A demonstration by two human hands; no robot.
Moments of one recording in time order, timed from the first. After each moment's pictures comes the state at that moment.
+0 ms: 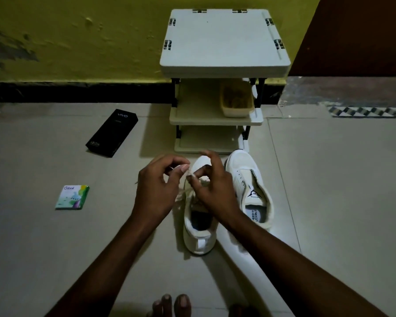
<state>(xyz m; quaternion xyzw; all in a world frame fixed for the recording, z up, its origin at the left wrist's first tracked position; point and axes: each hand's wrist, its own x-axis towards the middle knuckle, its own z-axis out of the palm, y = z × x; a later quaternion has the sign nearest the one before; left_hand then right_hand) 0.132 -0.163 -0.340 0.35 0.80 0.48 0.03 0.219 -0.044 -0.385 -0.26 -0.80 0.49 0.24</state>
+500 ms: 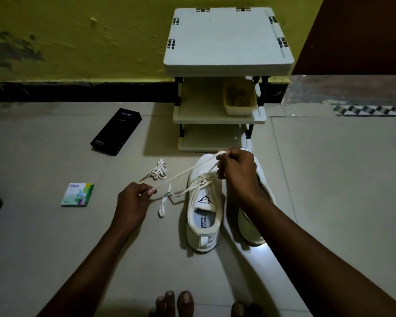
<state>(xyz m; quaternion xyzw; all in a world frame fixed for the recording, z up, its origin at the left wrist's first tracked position) 0.085 -0.225 -0.419 0.20 0.91 0.35 0.12 0.208 0.004 -0.384 -0.41 -0.62 0.62 0.25</state>
